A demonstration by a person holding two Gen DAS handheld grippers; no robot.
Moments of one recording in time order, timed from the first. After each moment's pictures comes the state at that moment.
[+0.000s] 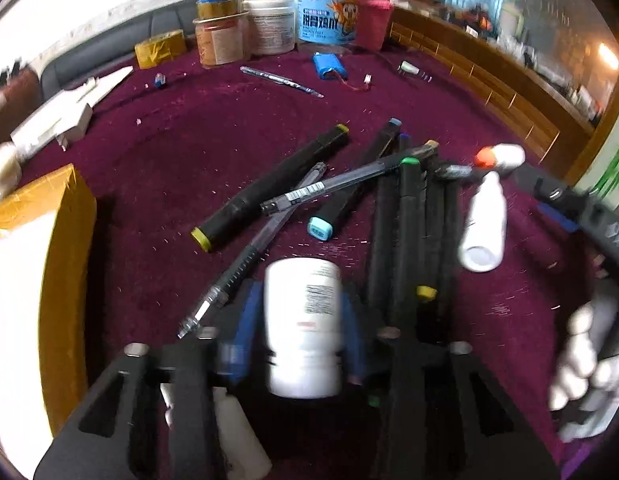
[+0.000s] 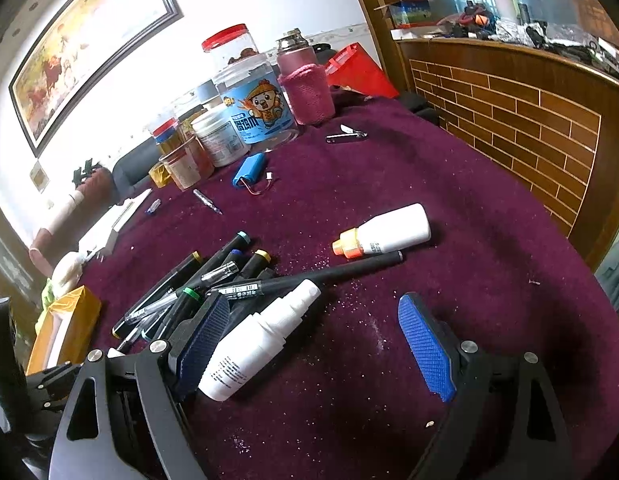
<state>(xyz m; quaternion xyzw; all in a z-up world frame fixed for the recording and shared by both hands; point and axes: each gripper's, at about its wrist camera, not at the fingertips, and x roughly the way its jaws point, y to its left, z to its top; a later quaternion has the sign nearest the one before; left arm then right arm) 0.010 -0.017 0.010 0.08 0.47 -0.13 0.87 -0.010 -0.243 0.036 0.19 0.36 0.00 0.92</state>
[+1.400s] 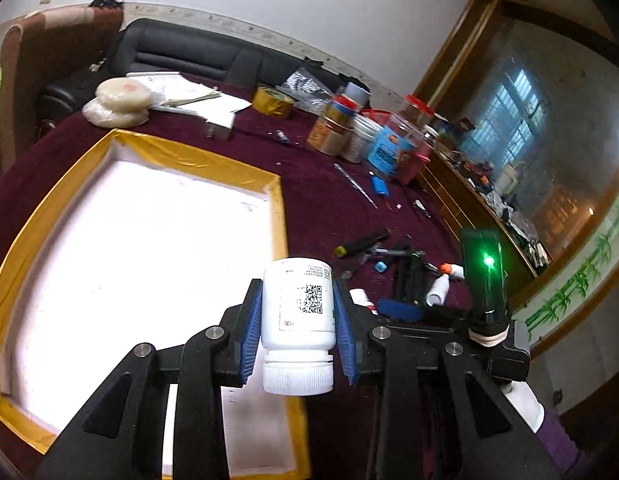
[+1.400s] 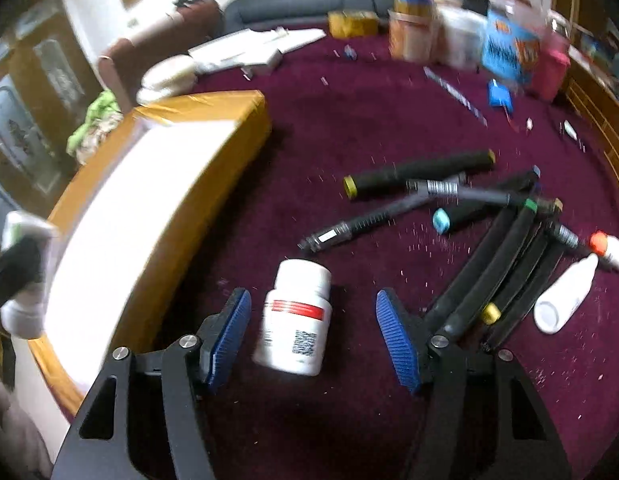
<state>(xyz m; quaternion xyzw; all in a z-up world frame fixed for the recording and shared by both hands) -0.103 0.178 0.082 -0.18 0.35 -0.12 0.91 -0.014 0.005 0.030 -0.02 0.52 0.17 0.84</state>
